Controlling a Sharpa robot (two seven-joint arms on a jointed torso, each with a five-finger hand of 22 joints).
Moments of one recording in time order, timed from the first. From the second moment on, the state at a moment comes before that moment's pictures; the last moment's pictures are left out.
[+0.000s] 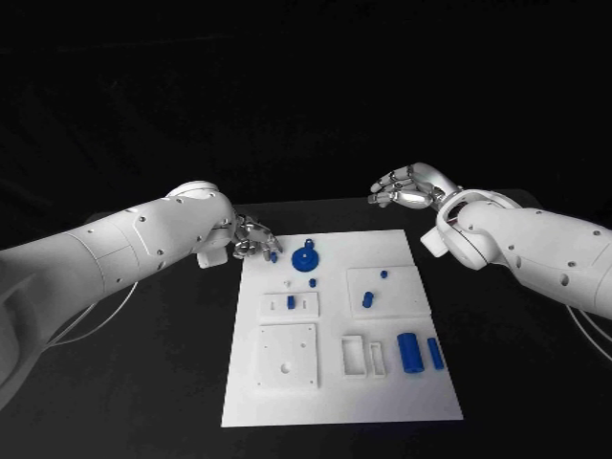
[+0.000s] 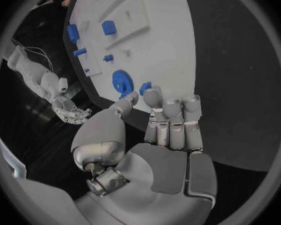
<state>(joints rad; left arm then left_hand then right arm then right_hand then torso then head) 1.42 -0.39 -0.14 0.79 -0.97 0.29 -0.32 0.73 -0.02 0.53 -0.09 0.13 0.98 0.07 0.23 0.71 1.31 -0.05 1.03 0.60 1.20 -0.15 1.34 0.66 0.12 0.95 -0.14 1.18 1.23 1.34 -0.62 -0.03 1.04 -0.78 -0.30 0.19 0.95 -0.11 0.44 -0.28 0.58 0.80 0.21 0.27 0.42 0.90 0.16 0.46 0.08 0.89 0.16 0.28 0.63 0.18 0.53 0.23 0.20 1.25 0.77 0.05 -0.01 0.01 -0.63</state>
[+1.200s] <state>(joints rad) 1.42 -0.39 -0.14 0.78 -0.93 0.30 -0.31 0.86 0.09 0.55 -0.27 0.19 0.99 0.06 0.24 0.72 1.30 -0.04 1.03 0.60 1.20 -0.15 1.34 0.66 0.11 0.95 -0.14 1.18 1.24 1.34 -0.62 -0.03 1.04 -0.78 -0.30 0.19 0.94 -0.11 0.44 -0.28 0.59 0.80 0.21 0.27 0.42 0.90 0.16 0.46 0.08 0.89 0.16 0.28 0.63 0.19 0.53 0.23 0.21 1.25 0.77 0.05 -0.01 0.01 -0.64</state>
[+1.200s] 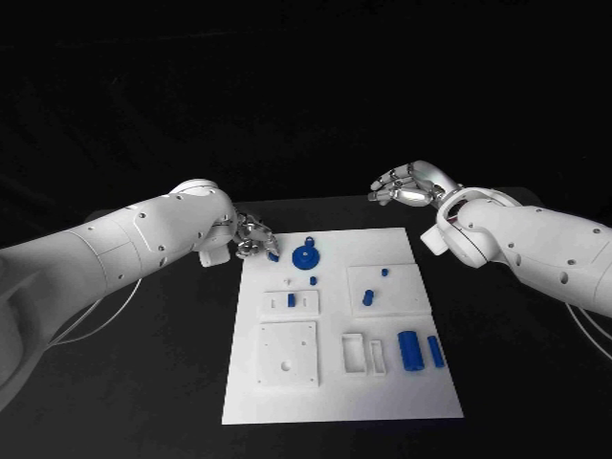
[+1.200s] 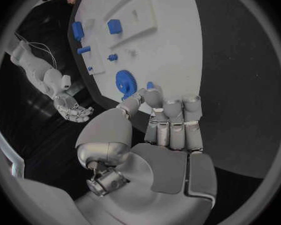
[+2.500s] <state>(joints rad) 1.42 -0.63 -0.15 1.17 -0.85 0.12 -0.36 0.91 0.02 0.66 -0.22 0.27 1.03 0.06 0.33 0.76 1.39 -0.10 1.03 0.59 1.24 -0.18 1.36 0.66 0.10 1.01 -0.16 1.20 1.24 1.34 -0.63 -0.03 1.03 -0.77 -0.30 0.19 0.94 -0.11 0.44 -0.28 0.59 0.80 0.21 0.27 0.42 0.90 0.16 0.46 0.08 0.89 0.16 0.28 0.63 0.19 0.53 0.23 0.21 1.26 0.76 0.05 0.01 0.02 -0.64</state>
